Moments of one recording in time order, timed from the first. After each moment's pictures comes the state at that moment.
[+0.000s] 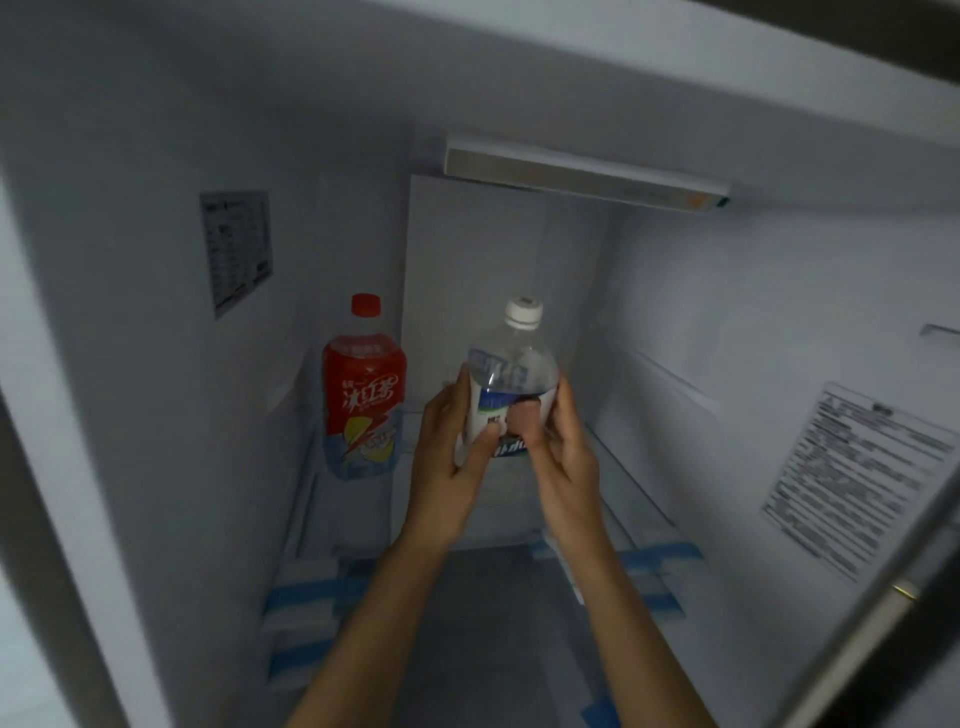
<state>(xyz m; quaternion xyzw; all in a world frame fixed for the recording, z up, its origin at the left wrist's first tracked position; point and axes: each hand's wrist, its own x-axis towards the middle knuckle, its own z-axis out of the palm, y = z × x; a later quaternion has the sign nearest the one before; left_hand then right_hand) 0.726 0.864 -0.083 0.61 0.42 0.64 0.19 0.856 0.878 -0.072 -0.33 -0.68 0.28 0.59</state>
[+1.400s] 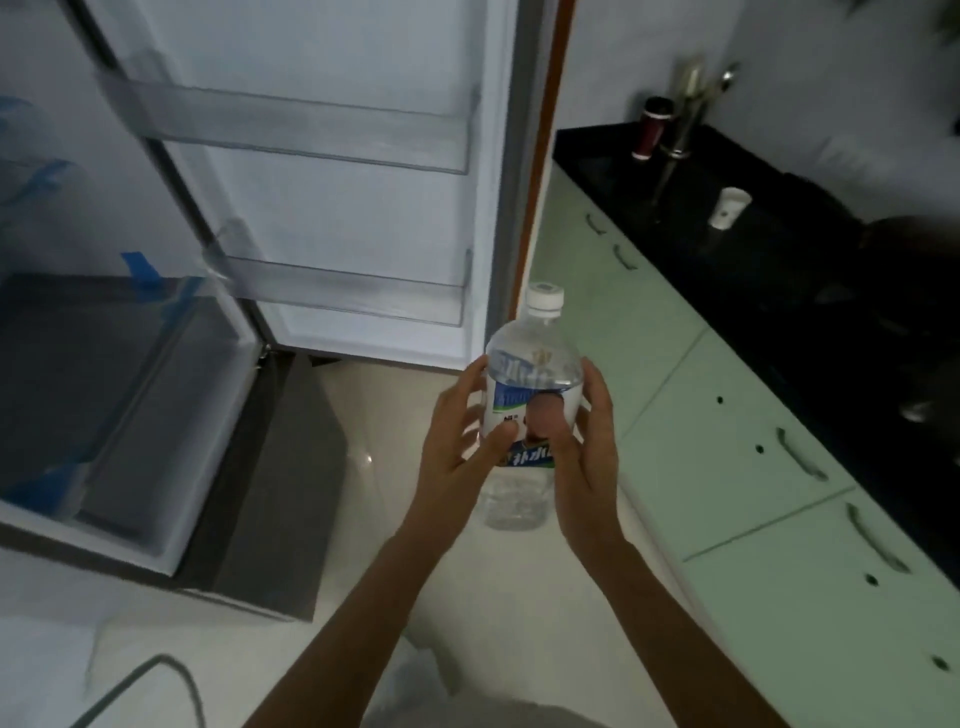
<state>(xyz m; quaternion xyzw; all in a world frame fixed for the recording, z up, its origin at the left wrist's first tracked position) 0.730 0.269 -0.249 0.68 0.08 0.13 0.72 0.763 0.152 -0.236 -0.67 -0.14 -0.02 0.73</state>
